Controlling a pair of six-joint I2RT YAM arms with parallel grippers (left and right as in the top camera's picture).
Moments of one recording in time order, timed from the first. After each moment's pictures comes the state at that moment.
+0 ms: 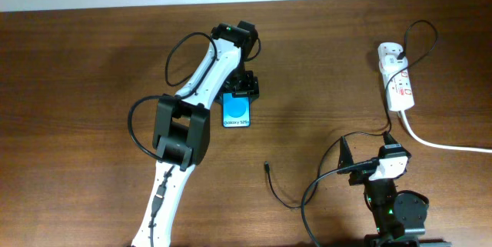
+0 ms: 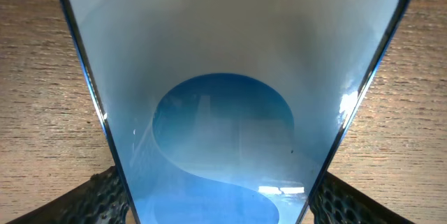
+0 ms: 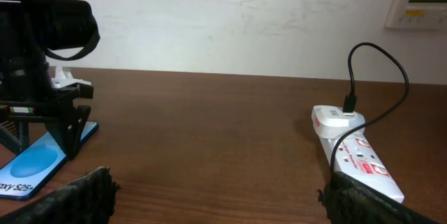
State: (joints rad) left arm -0.44 2.61 2.36 -1.43 0.06 -0.45; right arm -0.02 0.01 0.01 -0.07 -0.10 0.00
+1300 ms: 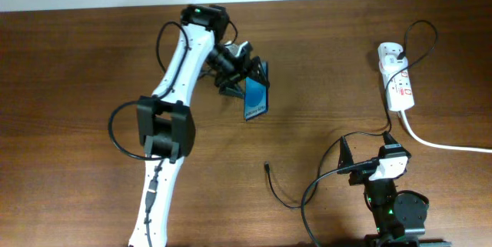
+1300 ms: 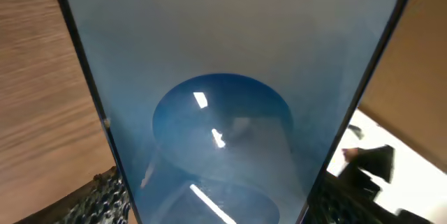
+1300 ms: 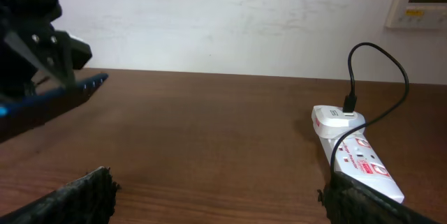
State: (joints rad) left arm -0.30 2.65 2.60 -1.68 0.84 -0.17; right arm -0.02 0.01 0.01 -0.07 -0.10 0.00
